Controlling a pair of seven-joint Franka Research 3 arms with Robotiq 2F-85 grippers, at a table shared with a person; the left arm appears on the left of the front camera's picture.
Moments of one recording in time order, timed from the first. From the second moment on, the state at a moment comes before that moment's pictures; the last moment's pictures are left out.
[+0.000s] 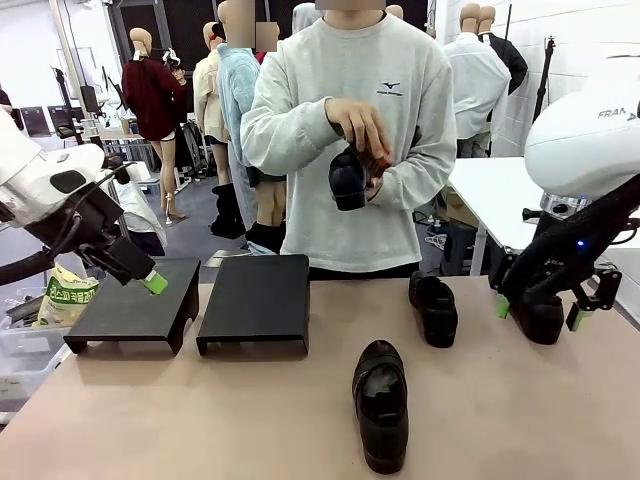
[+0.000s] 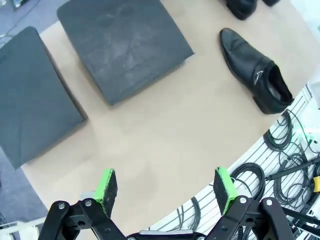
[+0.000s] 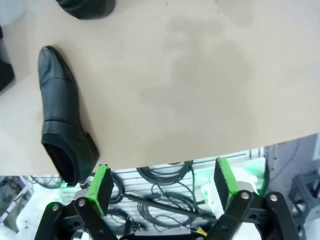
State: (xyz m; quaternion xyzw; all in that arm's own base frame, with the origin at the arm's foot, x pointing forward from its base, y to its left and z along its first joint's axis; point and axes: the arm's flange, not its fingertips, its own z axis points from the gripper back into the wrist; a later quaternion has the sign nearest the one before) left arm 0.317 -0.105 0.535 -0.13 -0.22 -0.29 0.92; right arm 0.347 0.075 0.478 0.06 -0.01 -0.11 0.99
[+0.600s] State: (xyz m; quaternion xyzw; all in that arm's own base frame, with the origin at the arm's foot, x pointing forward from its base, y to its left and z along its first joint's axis) left arm 0.254 -0.215 0.526 -0.12 -0.16 -0.29 0.93; right arm 0.347 0.085 0.479 0.05 -0.02 -0.10 0.99
